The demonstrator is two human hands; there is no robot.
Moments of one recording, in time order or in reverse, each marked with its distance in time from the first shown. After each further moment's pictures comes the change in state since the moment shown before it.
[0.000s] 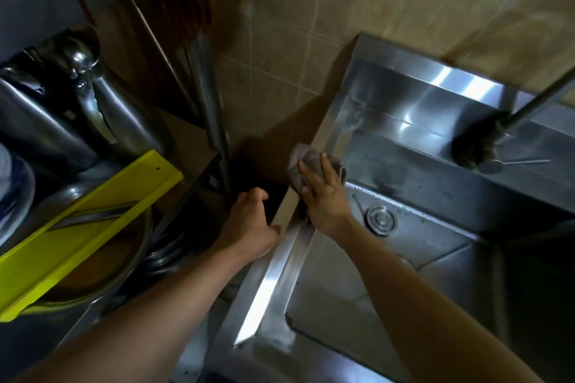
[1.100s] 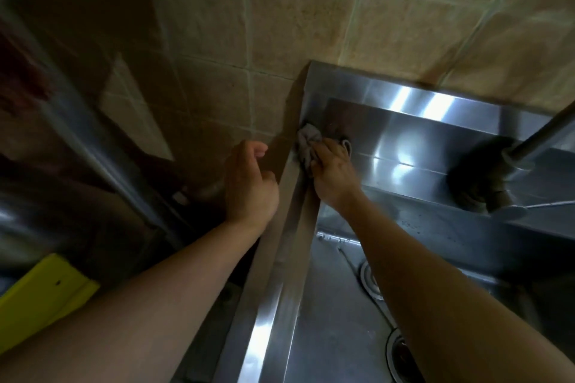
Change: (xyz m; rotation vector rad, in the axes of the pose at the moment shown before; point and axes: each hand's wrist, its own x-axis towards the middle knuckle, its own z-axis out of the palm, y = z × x) left_hand 0.188 0.109 0.019 -0.297 0.449 0.302; right_hand 0.170 0.093 -0.062 -0.005 0.225 0.083
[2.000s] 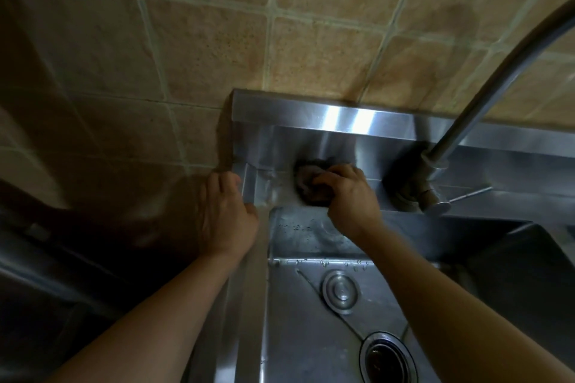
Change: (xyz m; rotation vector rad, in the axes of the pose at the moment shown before) left_hand 0.012 0.009 0.048 0.329 -0.128 0.200; right_hand -0.048 0.050 -0.066 -0.299 0.198 0.115
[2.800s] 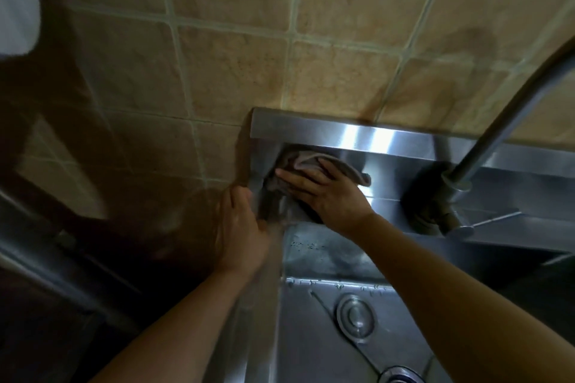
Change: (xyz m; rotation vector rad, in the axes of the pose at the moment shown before) left_hand -0.001 -0.004 0.002 -0.104 0.034 -0.031; right_hand 0.058 0.001 0.031 -0.655 0.179 -0.829
